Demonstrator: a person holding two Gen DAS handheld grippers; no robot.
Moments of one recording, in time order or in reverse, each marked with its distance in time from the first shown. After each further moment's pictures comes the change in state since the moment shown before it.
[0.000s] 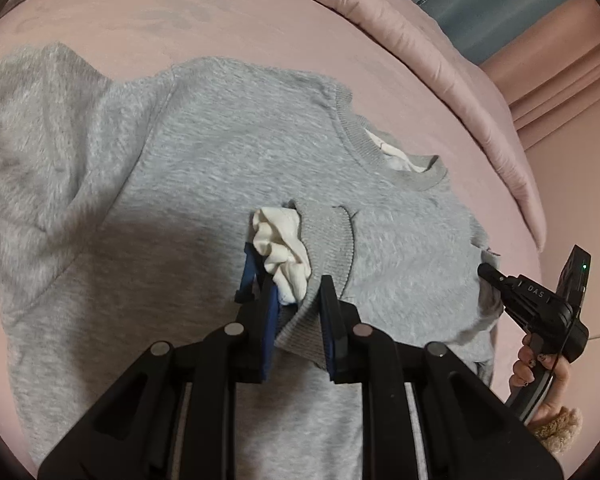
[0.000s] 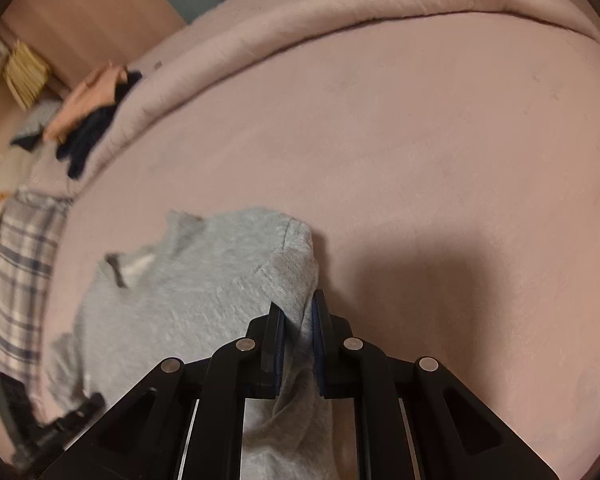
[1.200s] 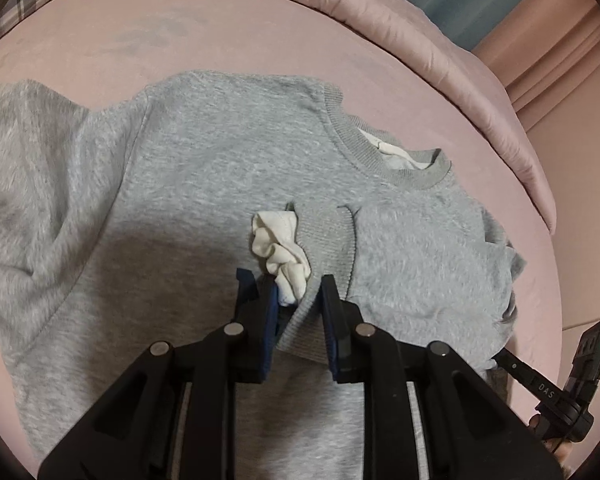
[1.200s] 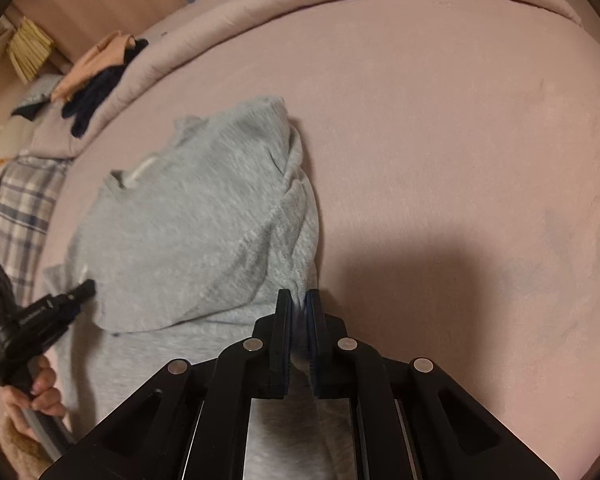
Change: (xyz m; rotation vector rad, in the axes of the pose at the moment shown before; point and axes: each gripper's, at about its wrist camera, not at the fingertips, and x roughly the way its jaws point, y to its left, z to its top) left arm 0.018 -0.012 0.009 0.095 -0.015 0.034; right arm -0.027 0.000 -0.084 -0.018 0.036 -0.037
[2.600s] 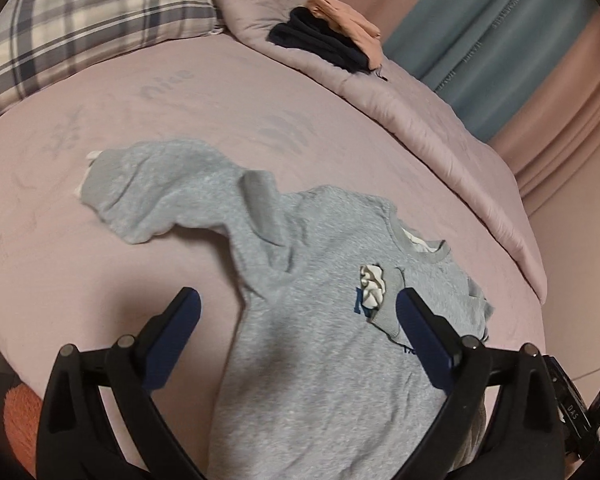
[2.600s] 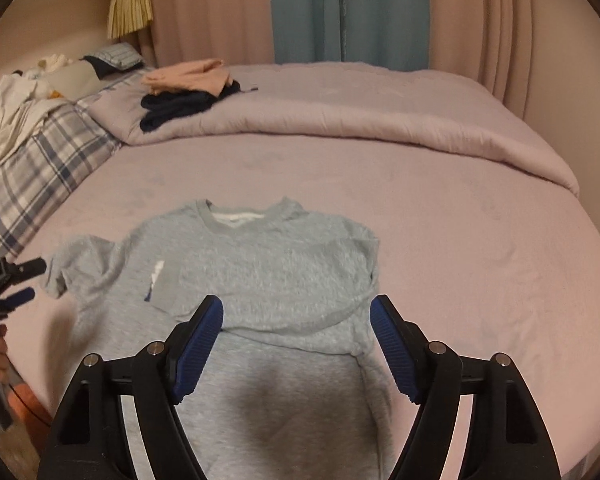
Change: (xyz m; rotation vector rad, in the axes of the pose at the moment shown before) left arm -0.164 0.082 -0.033 -0.160 -0.263 0.053; right arm -0.111 0.106 -0.027 -0.363 -0.329 -0.113
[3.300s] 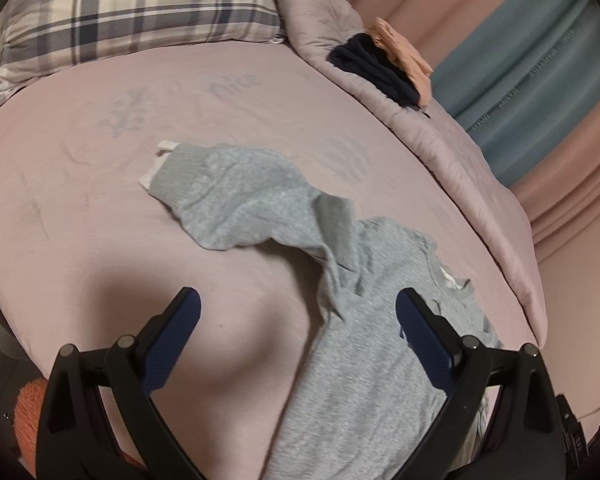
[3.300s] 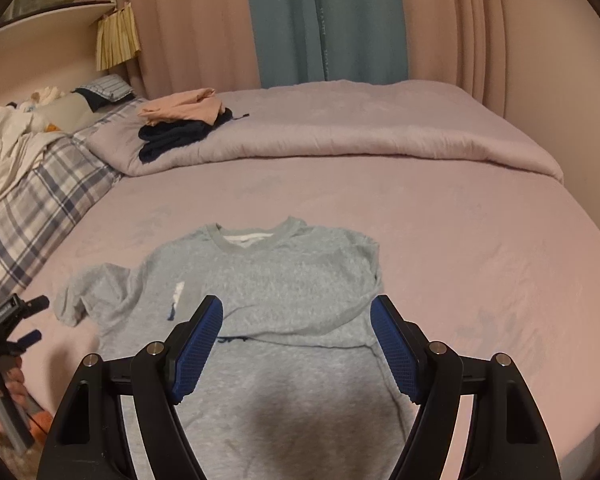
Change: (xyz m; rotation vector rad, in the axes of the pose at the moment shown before) left arm -0.015 0.070 0.008 -0.162 -0.064 0.037; right arm -0.028 0.018 -0.009 0.096 -0.064 -0.010
